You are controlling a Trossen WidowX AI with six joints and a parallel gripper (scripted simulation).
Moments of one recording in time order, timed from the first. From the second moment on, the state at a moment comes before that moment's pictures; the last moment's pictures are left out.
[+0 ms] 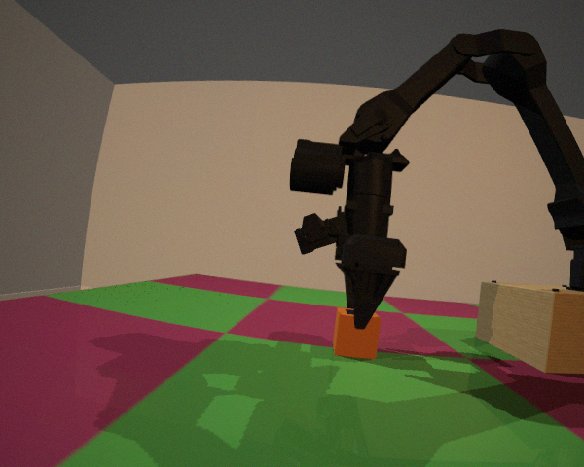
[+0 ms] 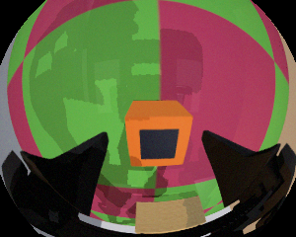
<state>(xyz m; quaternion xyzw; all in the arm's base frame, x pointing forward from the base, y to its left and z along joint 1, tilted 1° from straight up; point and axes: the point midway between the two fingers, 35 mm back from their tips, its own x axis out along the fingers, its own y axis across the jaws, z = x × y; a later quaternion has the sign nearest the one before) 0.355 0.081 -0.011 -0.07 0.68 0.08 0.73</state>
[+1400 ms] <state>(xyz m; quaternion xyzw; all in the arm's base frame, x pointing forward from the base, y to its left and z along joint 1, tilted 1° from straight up) 0.350 0.080 0.000 -0.07 0.69 0.07 0.72</state>
